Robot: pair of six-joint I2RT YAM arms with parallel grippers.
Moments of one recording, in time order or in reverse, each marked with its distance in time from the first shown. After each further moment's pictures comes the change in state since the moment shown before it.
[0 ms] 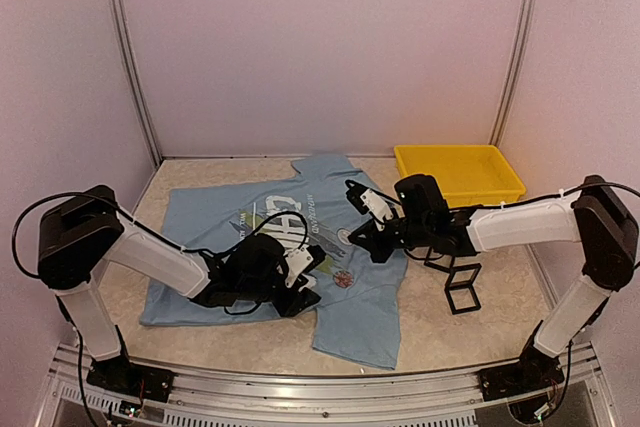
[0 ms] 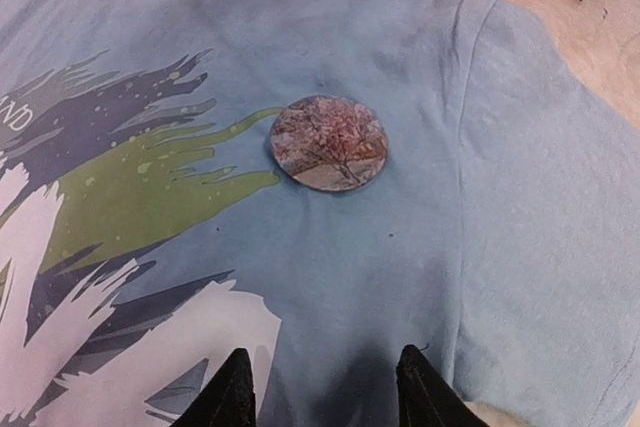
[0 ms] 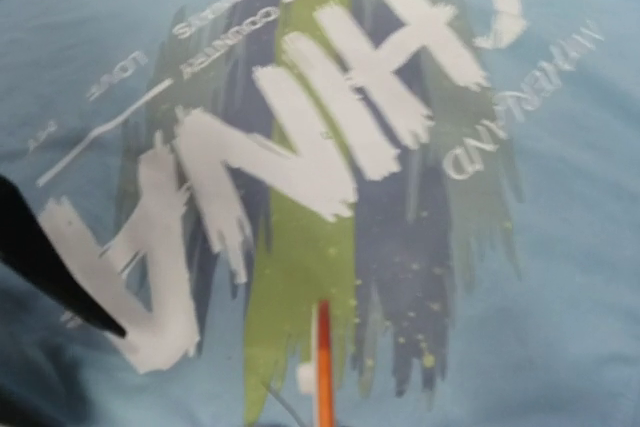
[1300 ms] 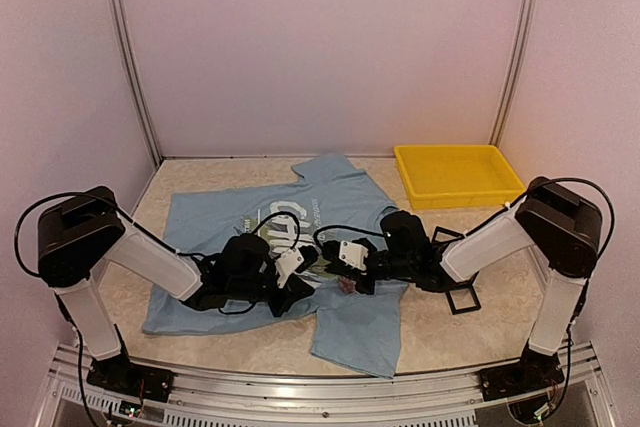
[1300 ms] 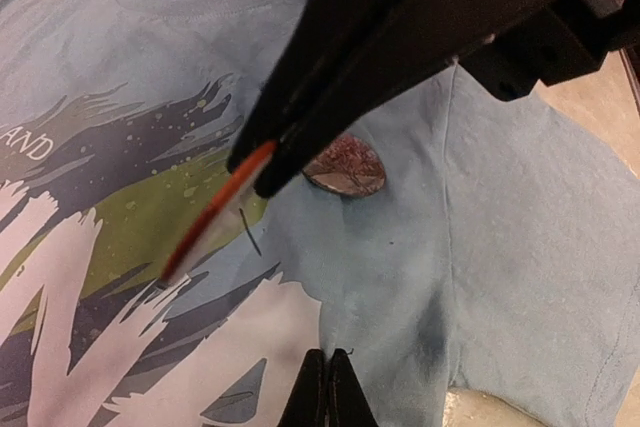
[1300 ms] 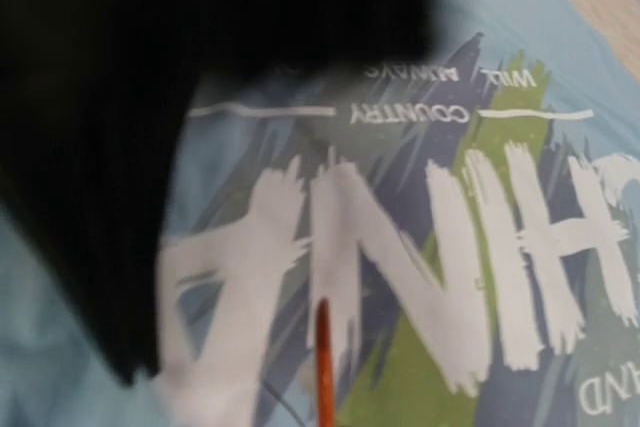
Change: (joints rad) left arm 0.043 0.003 -0.090 0.182 0.138 0.061; right arm 0.092 0.213 -0.115 0.446 -0.147 -0.489
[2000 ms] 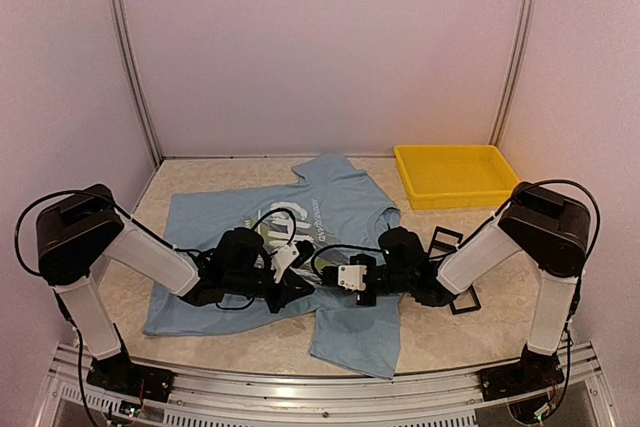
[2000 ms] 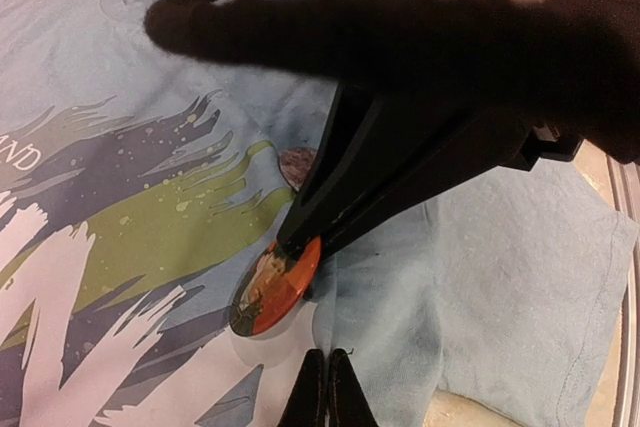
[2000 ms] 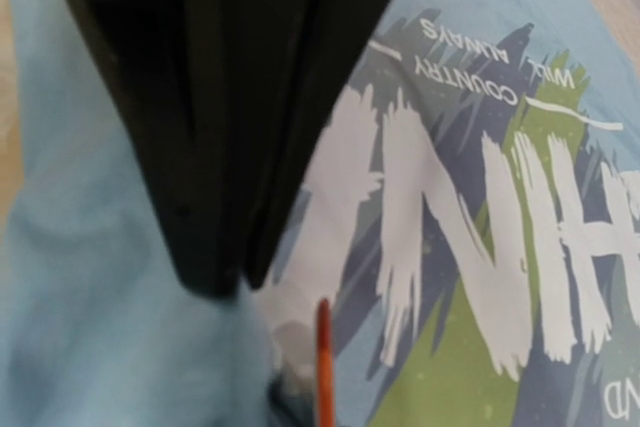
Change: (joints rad) left arm 0.054 -0.013 -0.004 0.027 0.149 -0.032; right arm 0.046 0.071 -0.078 0.129 0.062 -0.201
